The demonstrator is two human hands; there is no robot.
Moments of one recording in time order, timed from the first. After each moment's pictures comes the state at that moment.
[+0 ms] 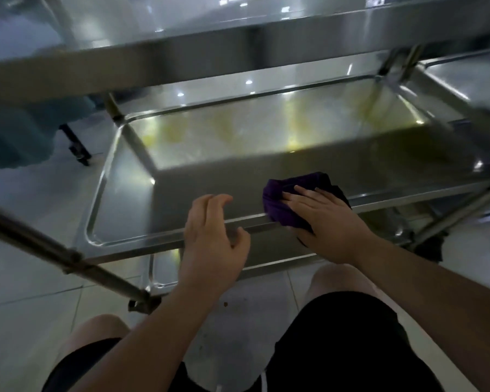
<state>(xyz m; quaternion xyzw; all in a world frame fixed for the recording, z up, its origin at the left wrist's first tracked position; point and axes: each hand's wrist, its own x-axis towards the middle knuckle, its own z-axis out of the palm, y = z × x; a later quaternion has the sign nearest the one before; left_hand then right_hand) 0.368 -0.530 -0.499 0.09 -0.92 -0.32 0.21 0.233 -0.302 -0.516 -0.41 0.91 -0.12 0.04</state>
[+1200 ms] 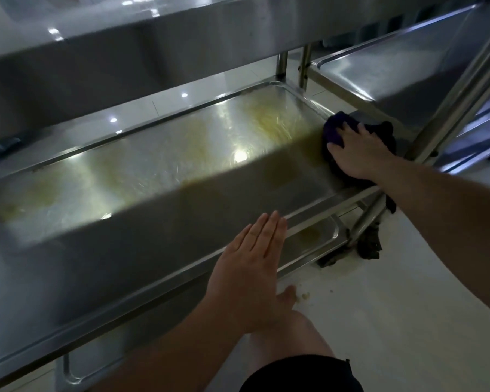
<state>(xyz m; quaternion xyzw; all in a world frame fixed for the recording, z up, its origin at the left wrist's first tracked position) 0.248 -0.372 -0.531 -0.26 -0.97 -0.05 -0.01 0.026 -0.098 -0.502 -0.04 0.99 -0.12 0.05</state>
